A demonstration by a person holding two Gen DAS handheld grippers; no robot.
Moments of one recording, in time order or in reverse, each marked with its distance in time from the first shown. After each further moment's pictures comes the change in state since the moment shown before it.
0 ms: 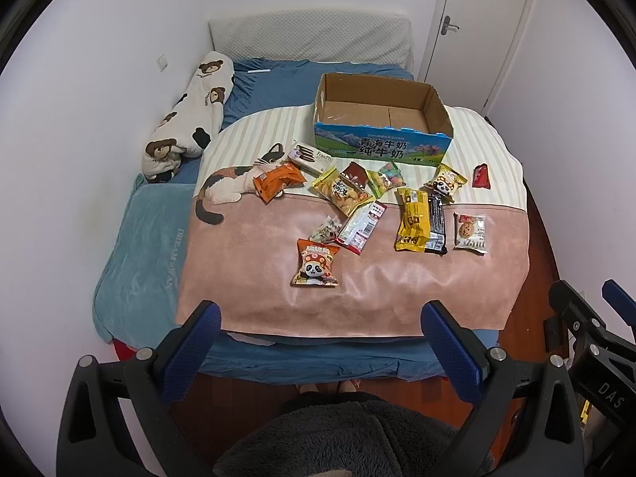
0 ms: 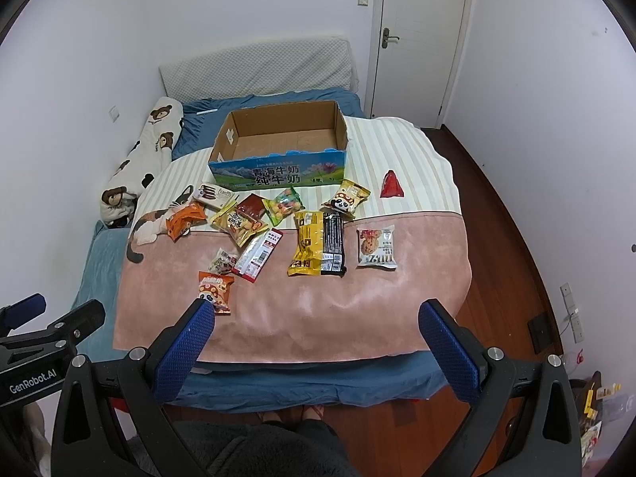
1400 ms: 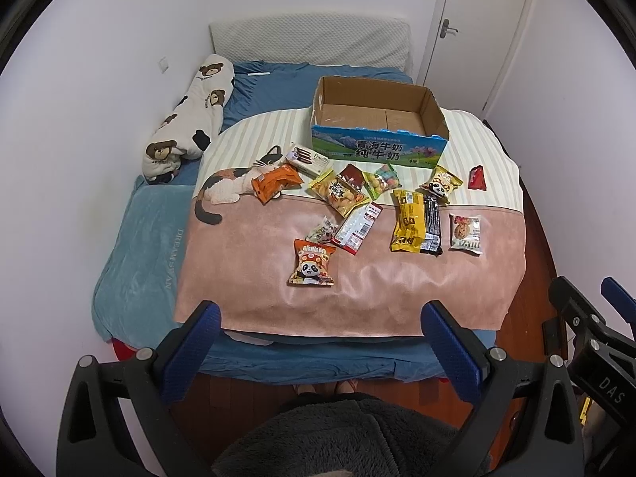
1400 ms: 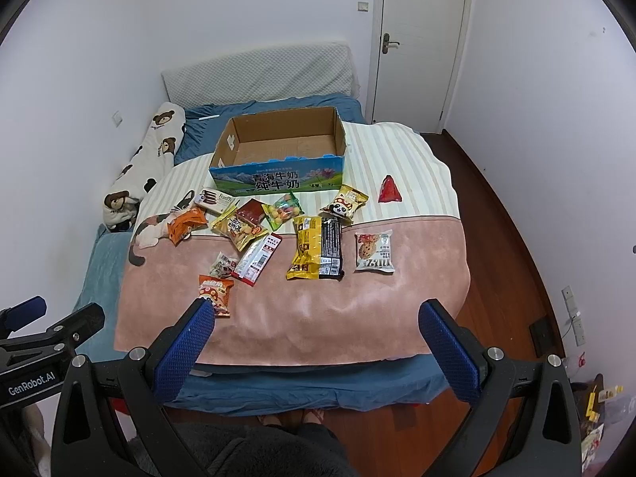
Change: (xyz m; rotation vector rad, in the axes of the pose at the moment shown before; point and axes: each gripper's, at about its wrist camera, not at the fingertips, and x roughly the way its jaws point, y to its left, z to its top) left arm -0.010 -0.004 0.004 -0.001 -0.017 0.000; right arm -0.013 -0.009 -0.003 0.004 -0.028 0.007
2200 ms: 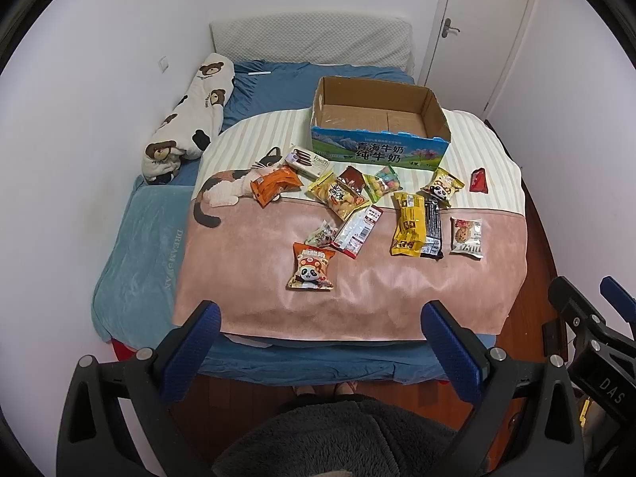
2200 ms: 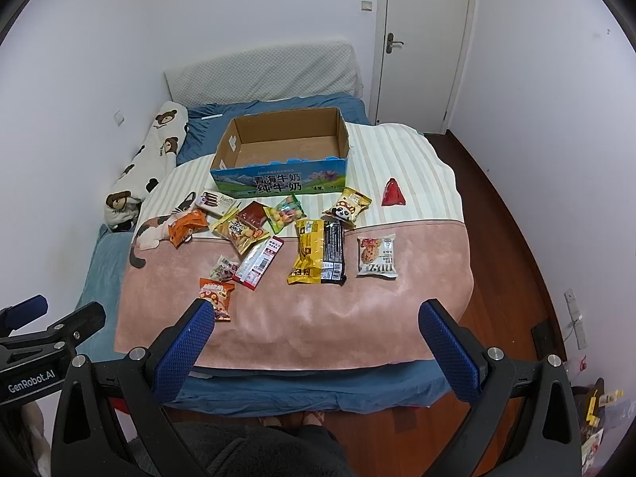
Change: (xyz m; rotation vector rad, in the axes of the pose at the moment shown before) left arm -0.007 -0.006 -0.002 -0.001 -0.003 -0.001; right arm 0.006 -0.002 0.005 0.003 0.001 0.011
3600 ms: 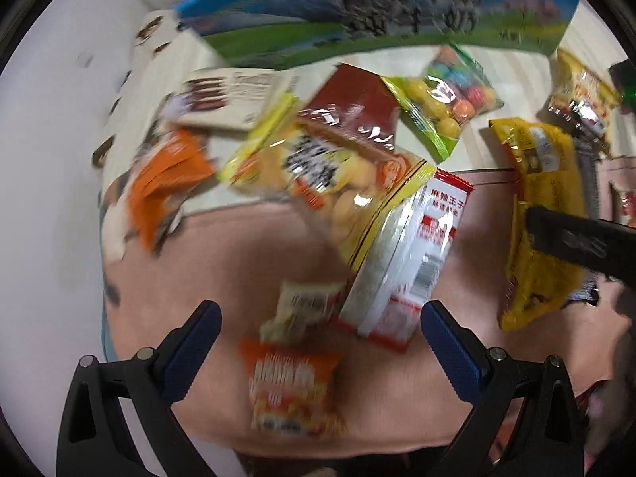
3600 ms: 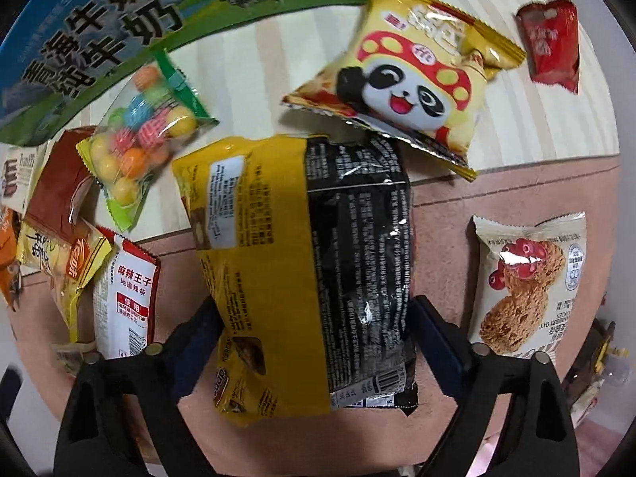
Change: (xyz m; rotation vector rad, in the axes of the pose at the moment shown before) left arm 0.404 -0.067 0.089 0.271 0.362 0.203; right arm 0.525 -0.007 0.044 0.148 0.597 -0.047
